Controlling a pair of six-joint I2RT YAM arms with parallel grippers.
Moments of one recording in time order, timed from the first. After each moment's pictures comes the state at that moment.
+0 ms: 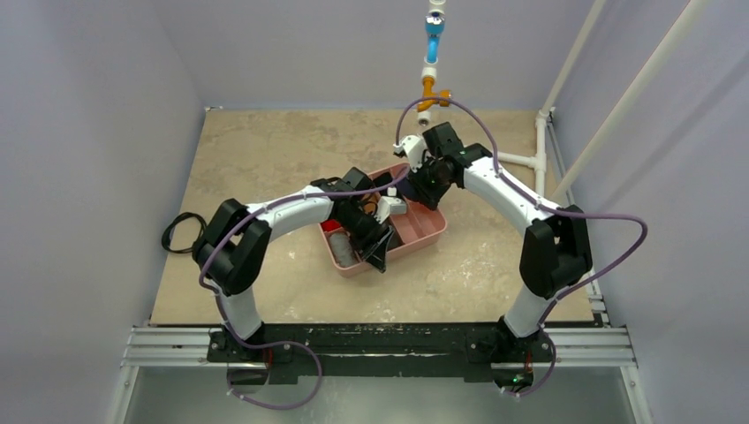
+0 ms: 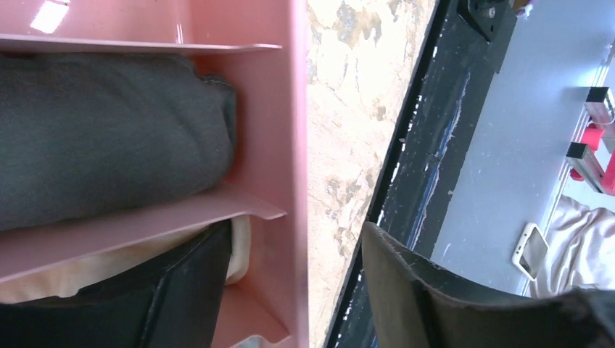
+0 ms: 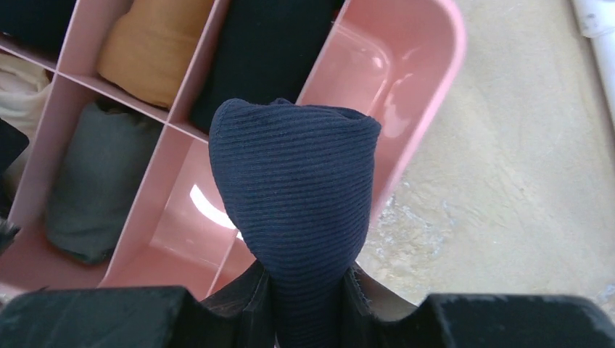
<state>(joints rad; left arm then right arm) -0.66 1.81 1.20 -0.65 0.77 0.18 0.44 1.71 1.42 -0.74 -0.14 -0.39</state>
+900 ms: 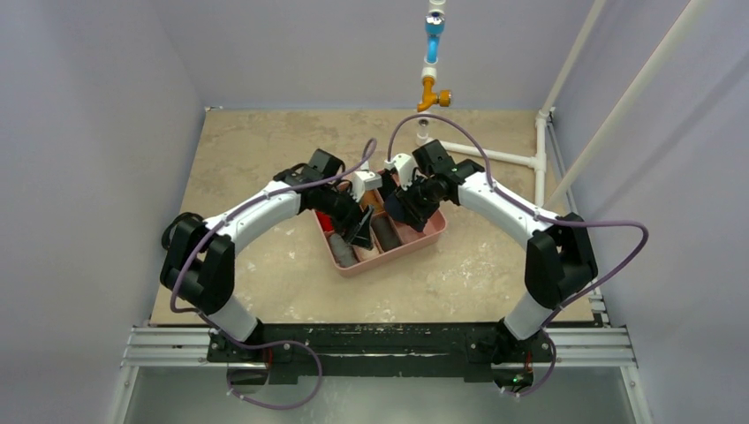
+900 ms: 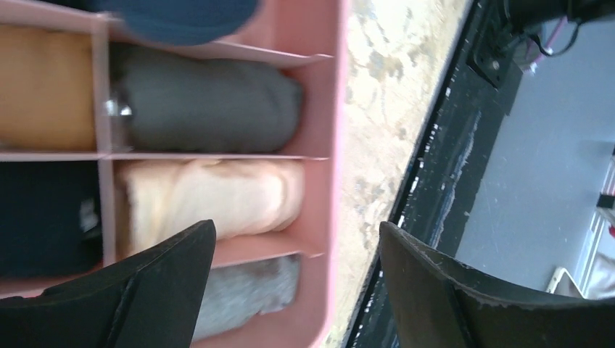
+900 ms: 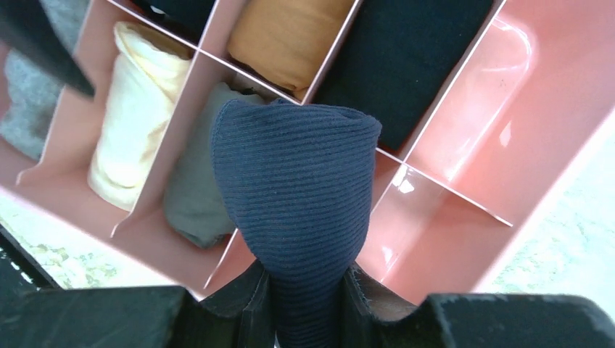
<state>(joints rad) -0.56 1.62 1.16 -0.63 0.74 0.18 0.54 1.67 1.29 -0.71 -0.23 -0.27</state>
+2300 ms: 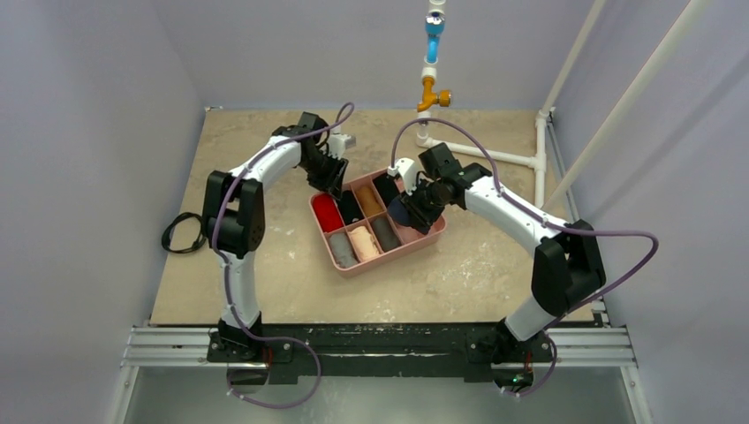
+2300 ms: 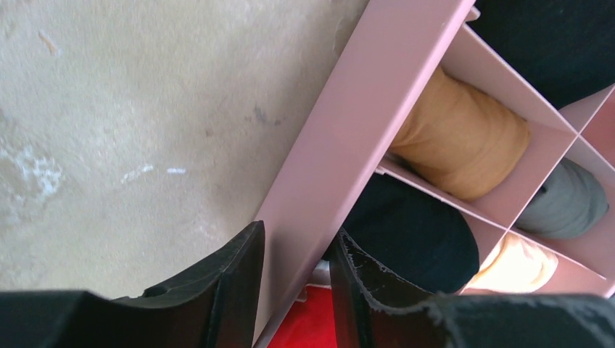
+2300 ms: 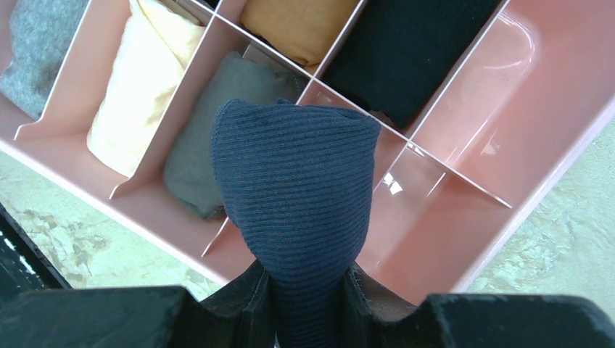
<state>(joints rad) -0.29 2.07 1.67 -0.83 0.41 0.19 0.53 1.60 1.24 -0.72 -0.26 -0.35</state>
